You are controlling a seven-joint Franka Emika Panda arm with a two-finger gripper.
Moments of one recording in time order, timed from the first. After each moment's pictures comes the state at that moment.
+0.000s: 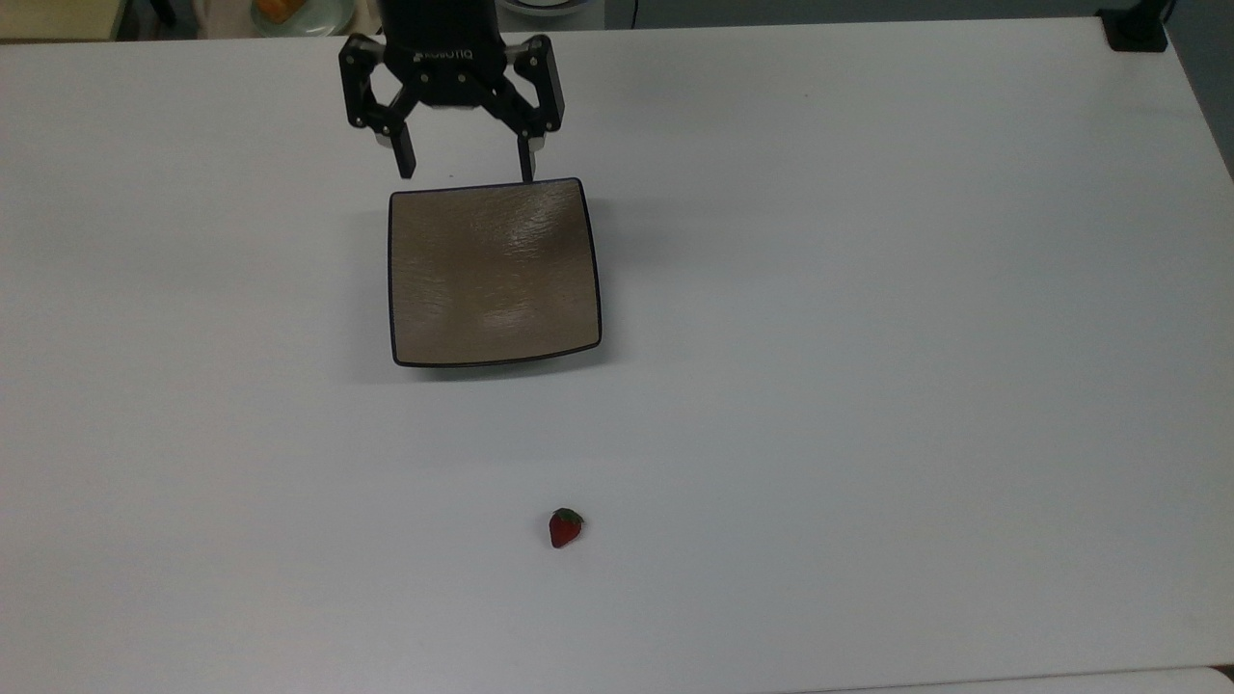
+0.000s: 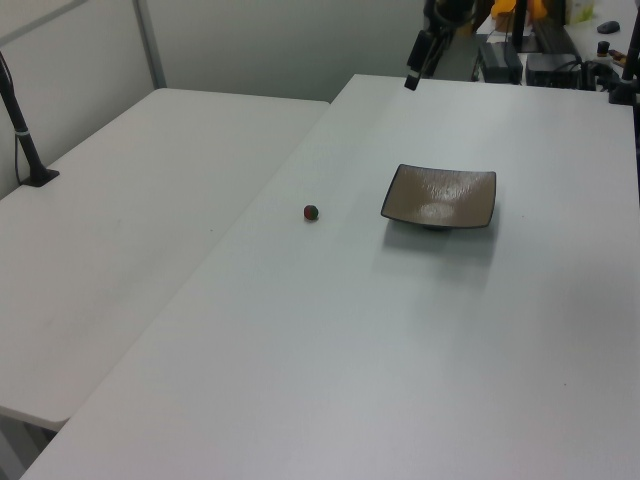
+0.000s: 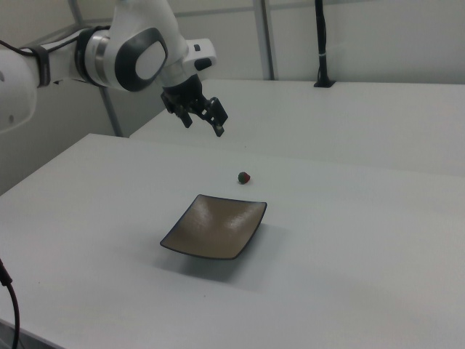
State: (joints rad) arm 0.07 0.11 -0.03 -1.66 0.07 2.12 0.02
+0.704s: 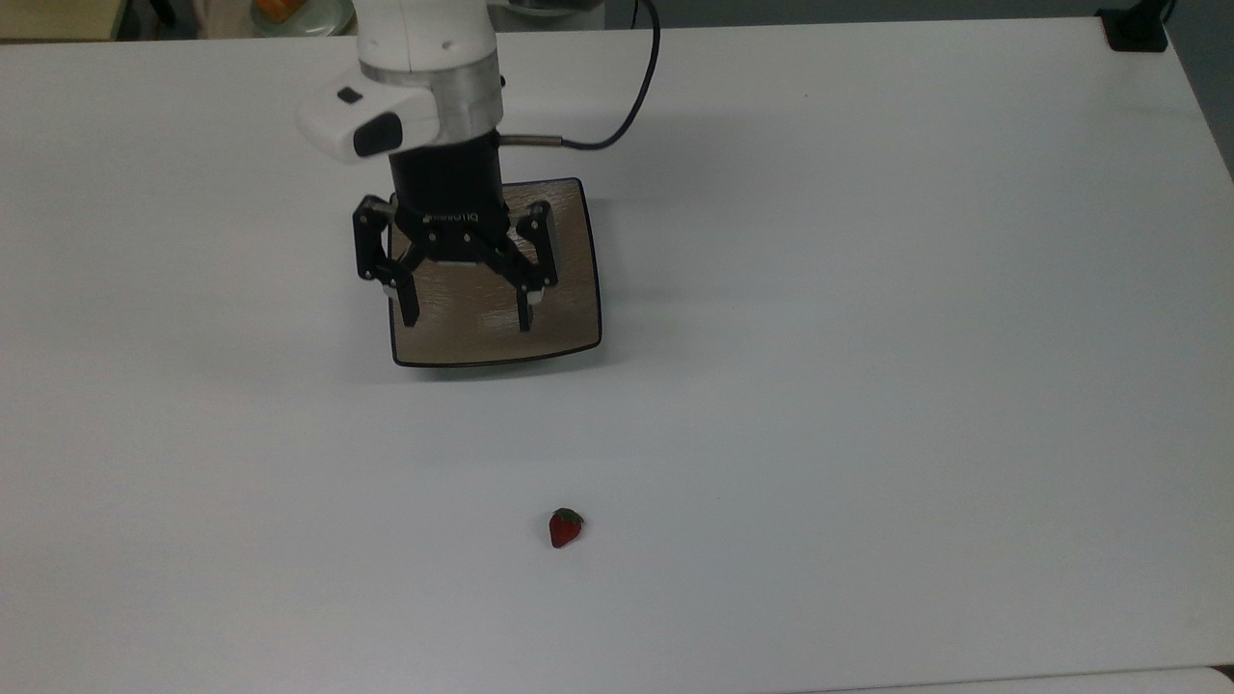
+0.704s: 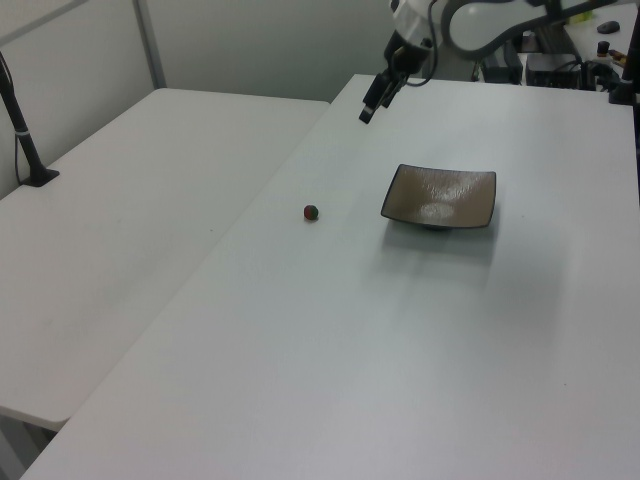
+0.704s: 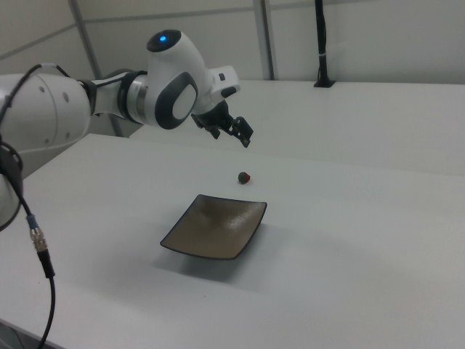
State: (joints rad) arm 0.07 0.33 -0.03 -1.62 0.07 2.44 0.02
